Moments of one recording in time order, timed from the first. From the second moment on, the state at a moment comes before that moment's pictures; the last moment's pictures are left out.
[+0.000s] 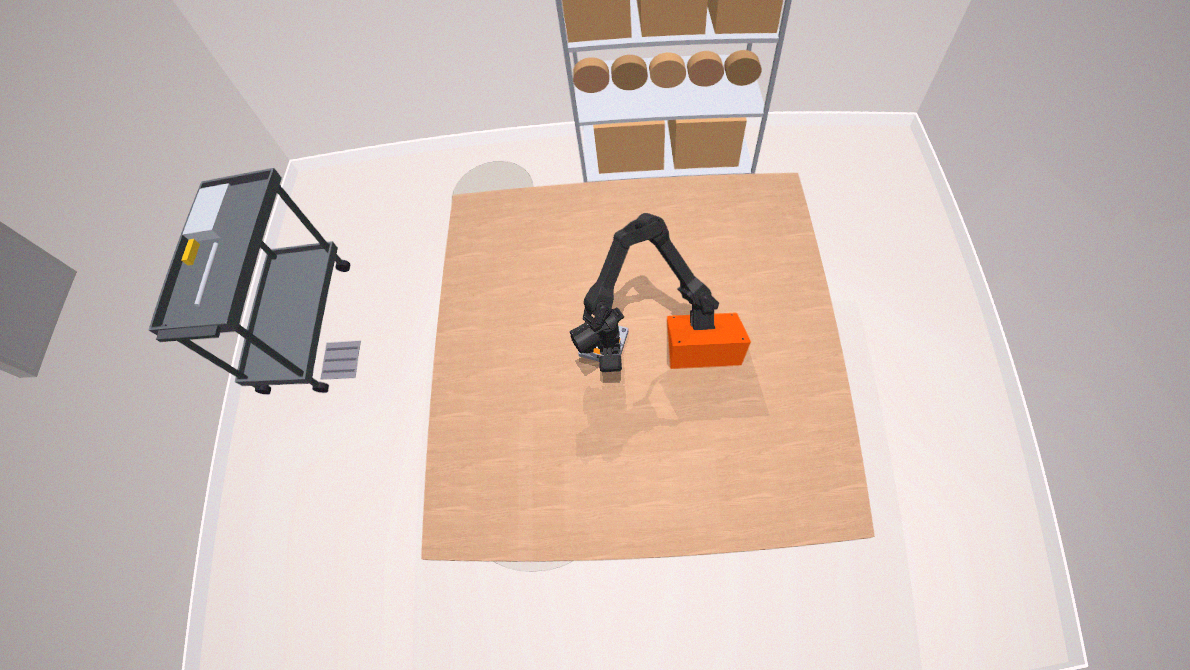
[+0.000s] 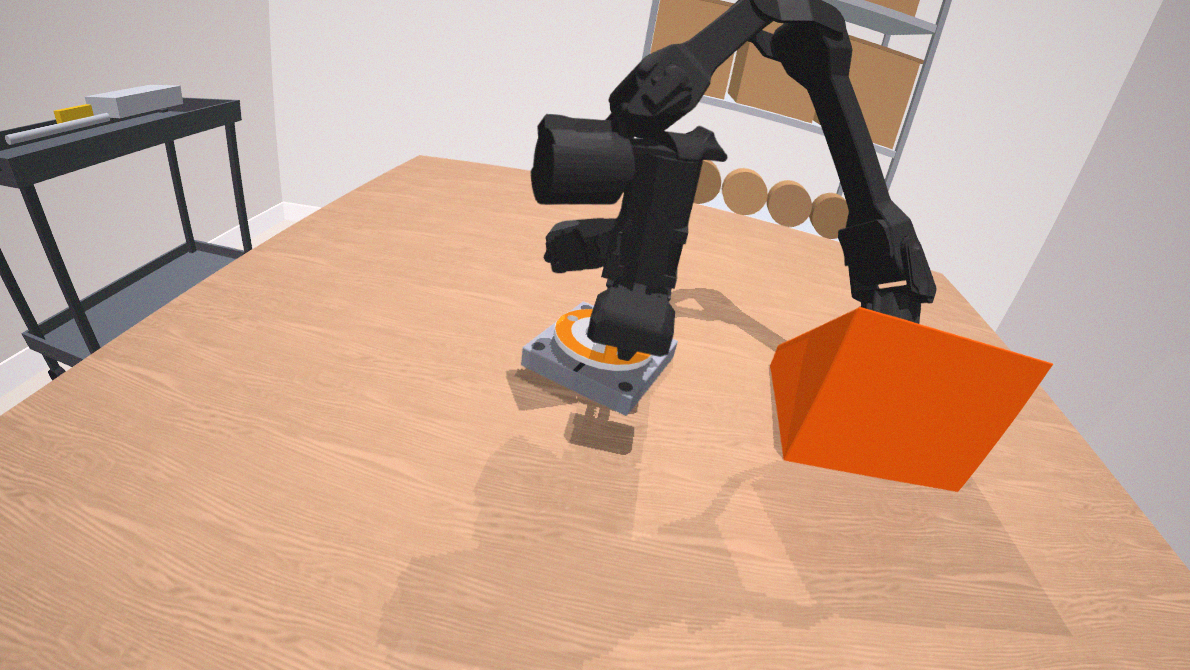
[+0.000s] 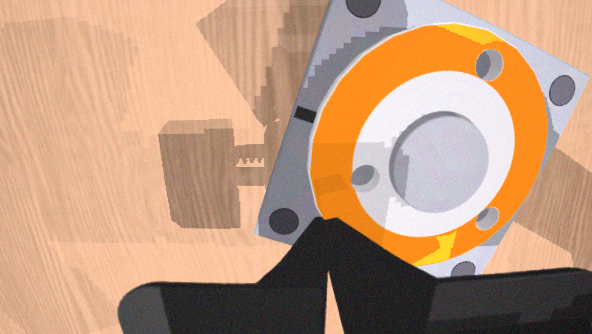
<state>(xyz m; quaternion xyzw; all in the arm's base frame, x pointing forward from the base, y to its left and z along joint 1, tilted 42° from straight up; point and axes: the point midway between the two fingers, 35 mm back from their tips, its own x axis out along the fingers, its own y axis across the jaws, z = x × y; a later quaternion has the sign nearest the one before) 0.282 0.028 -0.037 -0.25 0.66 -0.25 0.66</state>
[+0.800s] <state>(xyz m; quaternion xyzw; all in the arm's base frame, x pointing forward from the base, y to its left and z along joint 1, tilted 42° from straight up) 0.302 0.033 -0.039 -0.24 0.66 -0.25 0.67</state>
